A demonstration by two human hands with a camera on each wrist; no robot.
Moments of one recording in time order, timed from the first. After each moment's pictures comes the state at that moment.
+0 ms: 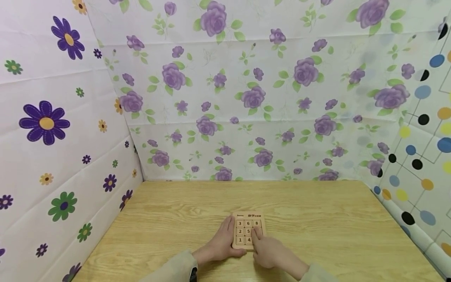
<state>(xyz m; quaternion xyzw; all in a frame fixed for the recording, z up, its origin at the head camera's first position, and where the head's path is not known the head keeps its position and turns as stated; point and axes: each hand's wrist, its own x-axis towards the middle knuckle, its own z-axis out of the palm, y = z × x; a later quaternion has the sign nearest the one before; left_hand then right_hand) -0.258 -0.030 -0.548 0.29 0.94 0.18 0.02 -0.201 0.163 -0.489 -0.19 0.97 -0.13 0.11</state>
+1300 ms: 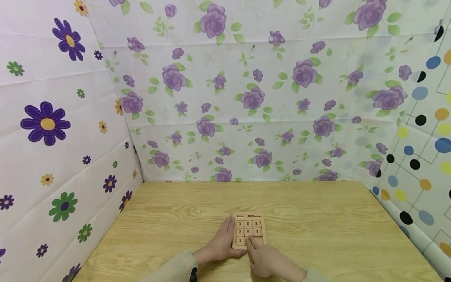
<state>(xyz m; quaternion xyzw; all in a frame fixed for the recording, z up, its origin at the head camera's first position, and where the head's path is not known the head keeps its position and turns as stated) -0.257 -0.029 -0.546 0.29 0.94 0.17 0.01 -0.184 0.154 -0.490 -0.23 0.96 -0.09 0.12</state>
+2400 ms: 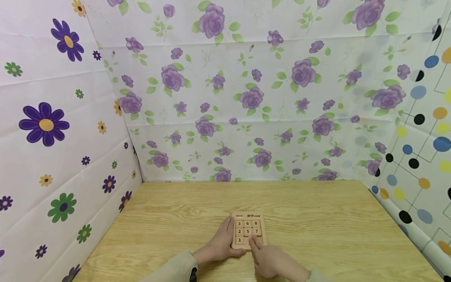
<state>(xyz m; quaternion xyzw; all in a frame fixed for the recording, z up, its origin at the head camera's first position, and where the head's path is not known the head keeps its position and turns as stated) -0.255 -0.029 -0.545 0.28 0.94 0.20 0.03 -0.179 0.165 -0.487 -0.22 0.96 -0.10 0.13</state>
